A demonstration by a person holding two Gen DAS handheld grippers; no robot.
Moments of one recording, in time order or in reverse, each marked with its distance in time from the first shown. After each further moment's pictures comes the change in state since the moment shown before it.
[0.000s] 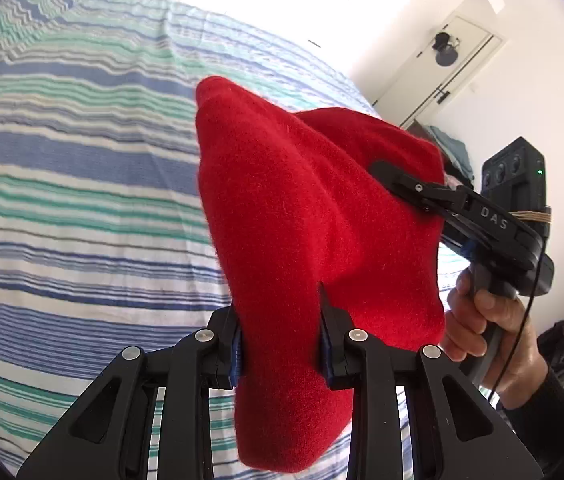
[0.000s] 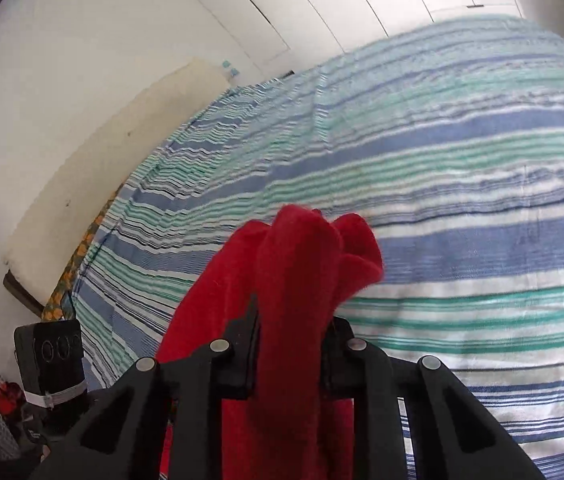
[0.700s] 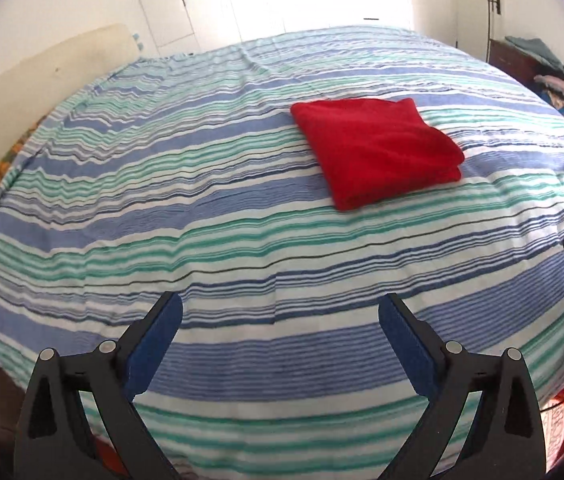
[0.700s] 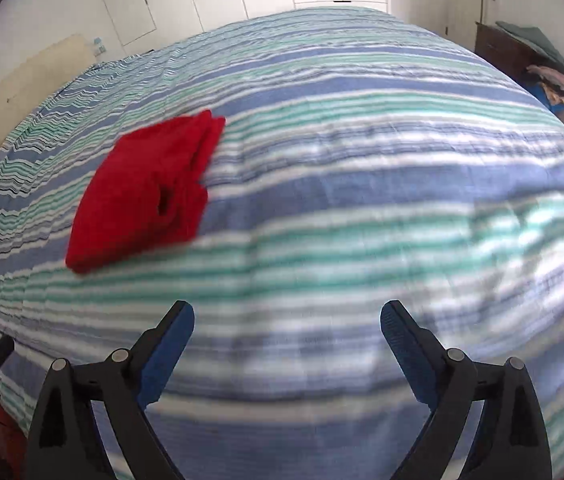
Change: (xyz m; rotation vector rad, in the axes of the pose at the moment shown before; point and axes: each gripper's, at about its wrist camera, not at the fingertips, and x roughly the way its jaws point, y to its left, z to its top) left arm -0.093 -0.038 -0.179 0.304 -0.064 0.675; right arm -0.163 -0.009 -0.227 0.138 0.107 -0.669
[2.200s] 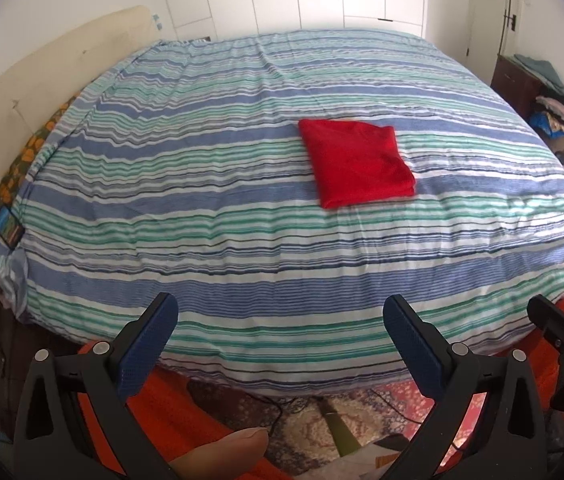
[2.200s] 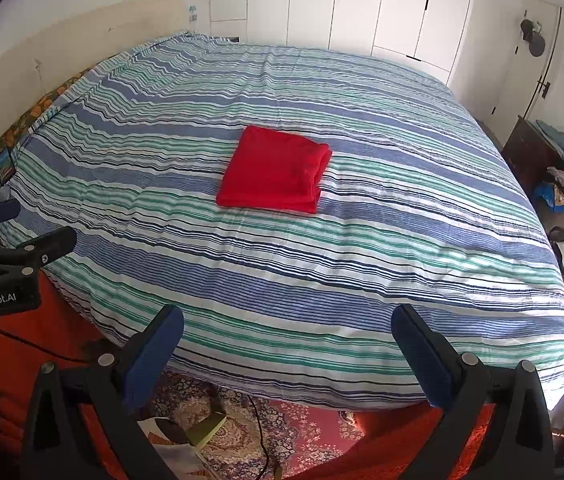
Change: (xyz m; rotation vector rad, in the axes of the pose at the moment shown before) left arm -0.132 0.013 0.017 -0.079 0.095 -0.027; right arm -0.198 0.128 -0.050 -0.362 -0.081 0.011
